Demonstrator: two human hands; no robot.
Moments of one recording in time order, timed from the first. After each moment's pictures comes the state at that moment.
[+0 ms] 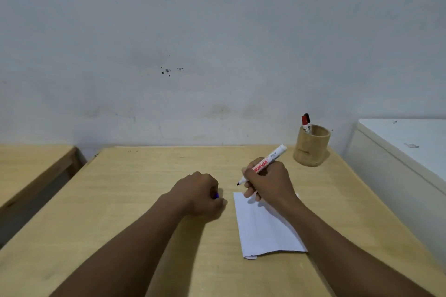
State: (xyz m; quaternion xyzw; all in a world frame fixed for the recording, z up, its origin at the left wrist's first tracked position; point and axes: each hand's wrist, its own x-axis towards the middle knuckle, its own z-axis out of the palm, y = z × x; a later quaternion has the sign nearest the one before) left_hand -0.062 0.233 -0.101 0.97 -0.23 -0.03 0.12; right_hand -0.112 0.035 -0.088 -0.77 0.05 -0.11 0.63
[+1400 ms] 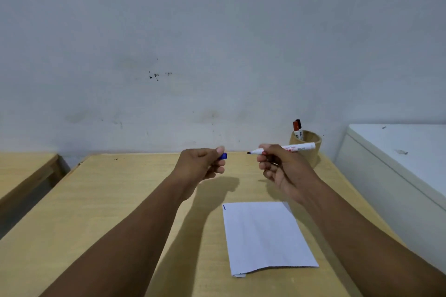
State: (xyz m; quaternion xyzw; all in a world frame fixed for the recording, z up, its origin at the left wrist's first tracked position) left_hand -0.043 0.201 -0.051 0.71 -0.06 -0.10 0.69; right_hand -0.091 -0.012 -0.040 -0.54 0.11 -0.03 0.83
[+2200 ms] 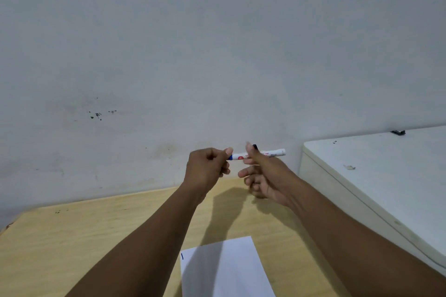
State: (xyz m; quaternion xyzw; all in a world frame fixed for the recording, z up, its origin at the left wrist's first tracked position) left_hand -0.008 0.068 -0.007 0.72 -0.14 -0.02 0.68; right_hand -0.069 -0.087 -0.003 -0.62 0.15 -0.04 0.77
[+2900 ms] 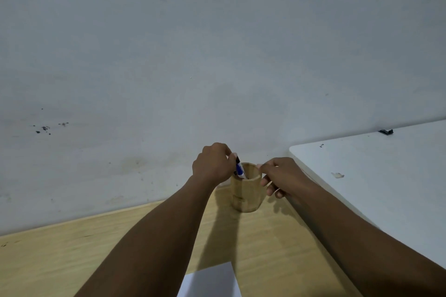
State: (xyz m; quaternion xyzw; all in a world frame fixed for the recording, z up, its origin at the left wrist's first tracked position) left_hand 0.054 -0.032 -0.008 0.92 -0.20 0.09 0.32; right_hand -0.046 -0.185 -0.020 -0.78 0.23 -0.10 0.57
